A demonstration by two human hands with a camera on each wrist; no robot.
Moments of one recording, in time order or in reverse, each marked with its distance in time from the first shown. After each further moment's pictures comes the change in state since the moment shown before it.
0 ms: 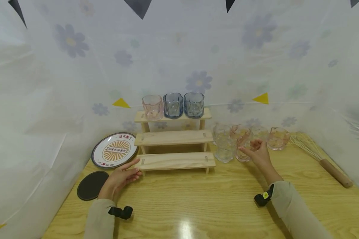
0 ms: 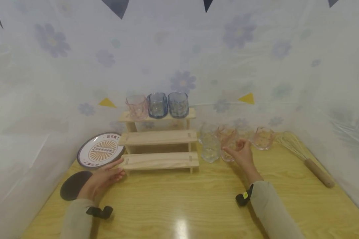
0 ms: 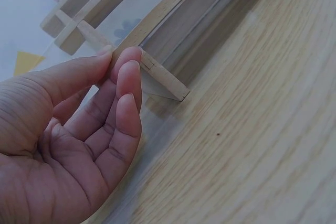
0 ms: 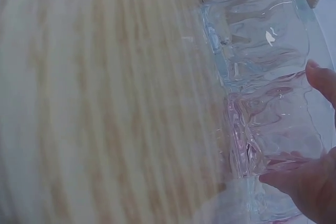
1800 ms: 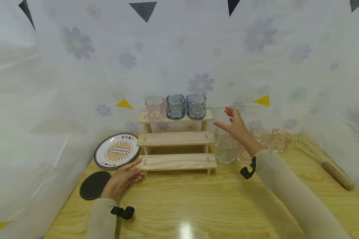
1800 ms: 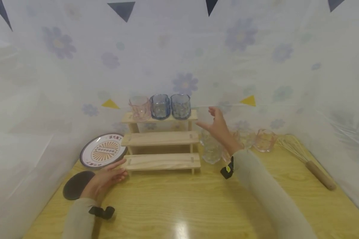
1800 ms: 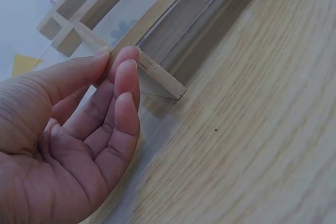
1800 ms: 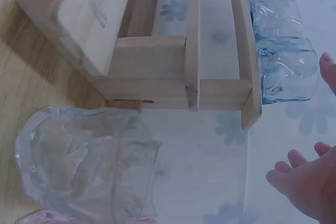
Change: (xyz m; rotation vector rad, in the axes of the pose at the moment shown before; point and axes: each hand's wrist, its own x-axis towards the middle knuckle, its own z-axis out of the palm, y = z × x) left_hand 0.001 -0.001 0.001 -0.016 0.023 -0.015; right_hand 0.029 -0.137 0.051 -0.069 -0.181 -0.349
